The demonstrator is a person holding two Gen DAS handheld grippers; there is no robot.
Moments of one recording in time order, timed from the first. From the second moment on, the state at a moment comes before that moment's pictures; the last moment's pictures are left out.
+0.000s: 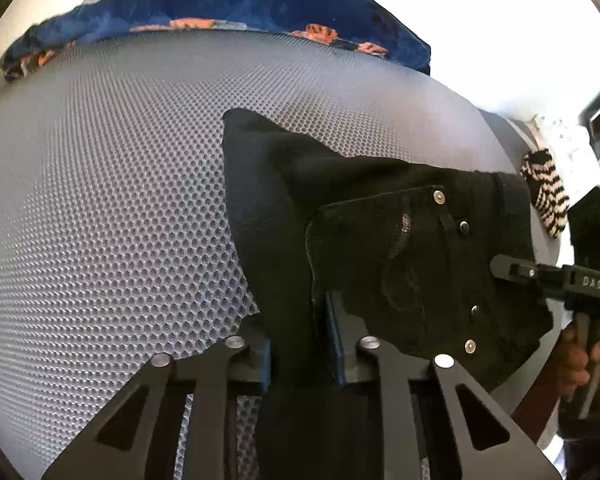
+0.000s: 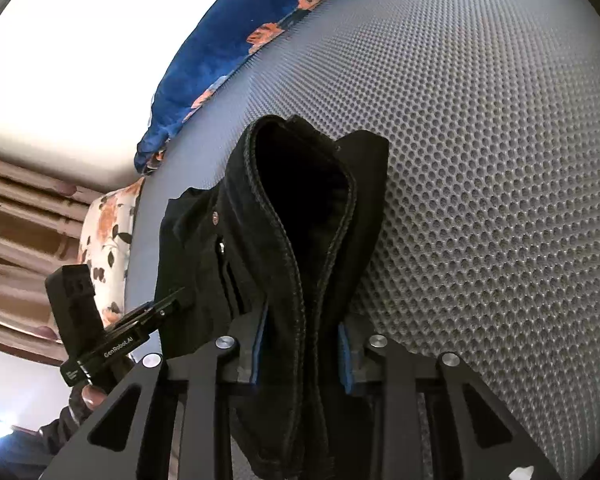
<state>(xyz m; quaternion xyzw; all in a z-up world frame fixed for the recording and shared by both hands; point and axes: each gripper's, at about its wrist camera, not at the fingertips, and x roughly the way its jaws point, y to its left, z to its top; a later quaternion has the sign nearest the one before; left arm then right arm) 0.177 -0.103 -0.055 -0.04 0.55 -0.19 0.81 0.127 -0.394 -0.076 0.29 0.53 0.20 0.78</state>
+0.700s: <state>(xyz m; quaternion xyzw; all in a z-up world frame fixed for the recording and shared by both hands) 0.132 0.018 -0.013 -0.05 0.51 -0.17 0.84 0.114 -0.284 -0.043 0.25 0.54 0.22 0.77</state>
